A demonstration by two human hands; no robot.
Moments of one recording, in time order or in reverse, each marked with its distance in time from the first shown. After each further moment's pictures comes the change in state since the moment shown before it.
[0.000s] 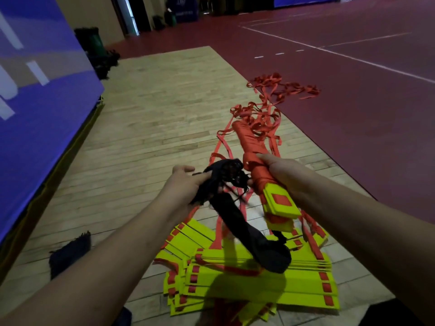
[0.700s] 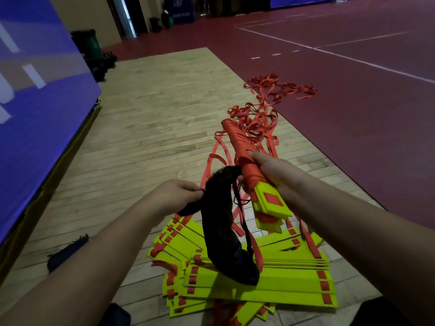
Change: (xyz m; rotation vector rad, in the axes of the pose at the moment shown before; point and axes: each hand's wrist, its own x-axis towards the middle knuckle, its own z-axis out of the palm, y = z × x) left_hand 0.013 -0.003 -0.038 0.766 -0.105 0.015; right_hand -0.010 -0.002 0.008 0.106 -0.081 0.043
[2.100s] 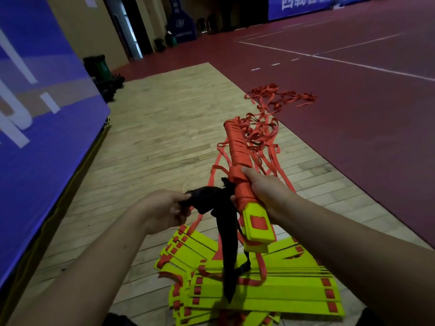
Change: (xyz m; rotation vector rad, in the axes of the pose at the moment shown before) left_hand -0.002 0.011 -0.003 -0.599 -0.080 -0.232; right_hand -0.013 0.011 -0.012 0.043 0.012 -0.064
